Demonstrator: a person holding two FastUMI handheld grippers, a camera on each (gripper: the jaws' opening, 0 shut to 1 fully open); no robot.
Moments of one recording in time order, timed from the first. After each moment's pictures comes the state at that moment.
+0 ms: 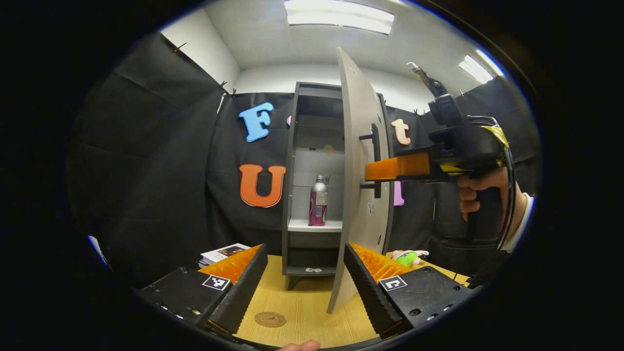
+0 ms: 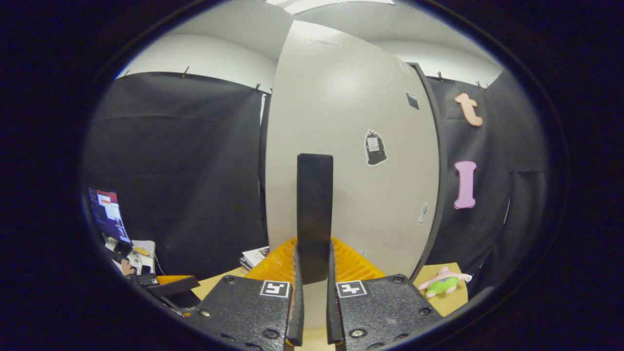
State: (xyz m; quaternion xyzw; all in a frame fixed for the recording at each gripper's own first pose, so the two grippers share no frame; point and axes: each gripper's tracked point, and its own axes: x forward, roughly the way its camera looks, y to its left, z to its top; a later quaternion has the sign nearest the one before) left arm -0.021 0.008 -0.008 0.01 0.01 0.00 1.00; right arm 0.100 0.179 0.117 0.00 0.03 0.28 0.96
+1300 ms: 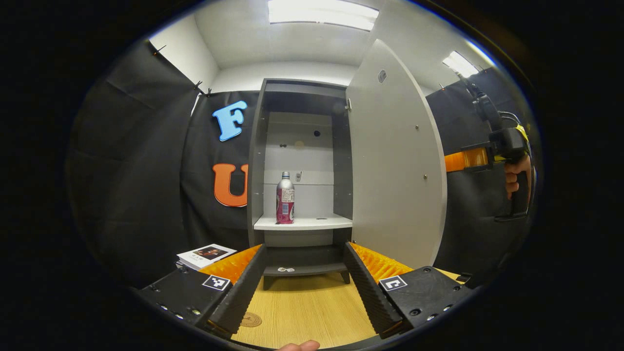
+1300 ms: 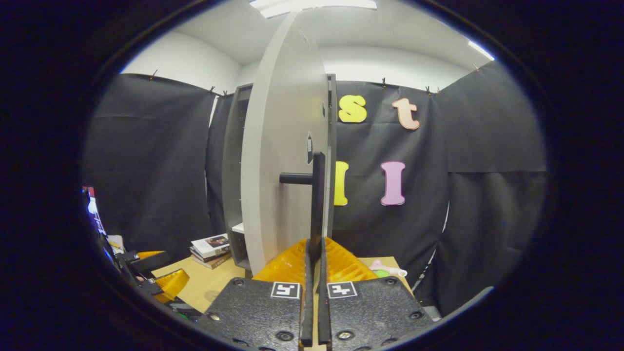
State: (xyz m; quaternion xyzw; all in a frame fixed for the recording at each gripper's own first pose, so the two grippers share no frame) left arm -0.014 -0.062 -0.017 0.02 0.01 -0.05 1.00; right arm 0.082 -0.002 0.119 0.00 0.03 0.13 0.99
